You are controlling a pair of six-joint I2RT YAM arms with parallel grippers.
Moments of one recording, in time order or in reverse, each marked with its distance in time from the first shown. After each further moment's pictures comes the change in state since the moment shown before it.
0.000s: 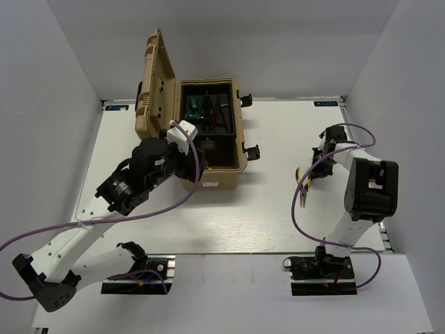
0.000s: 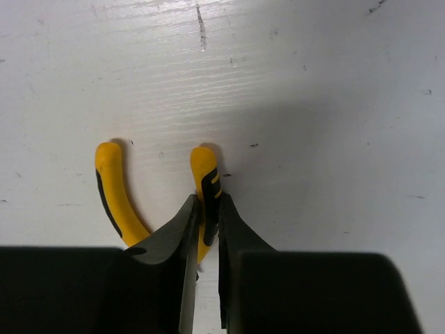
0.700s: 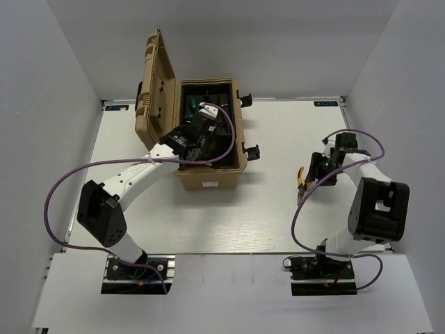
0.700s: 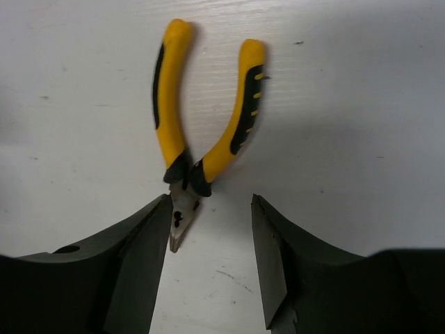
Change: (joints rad) left arm 0.061 0.617 0.292 -0.110 -0.386 -0.082; right arm -0.057 -0.225 -0.121 -0.093 -0.179 -0.095
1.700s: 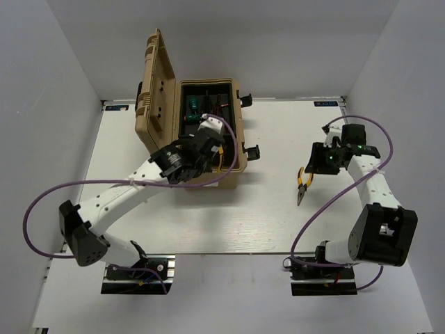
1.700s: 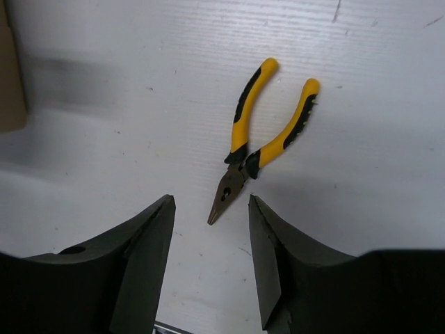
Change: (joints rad) left arm -0.237 -0.220 -0.023 -0.216 -0.001 -0.218; right arm 0.026 -0.188 0.109 -0.125 -0.083 -0.089
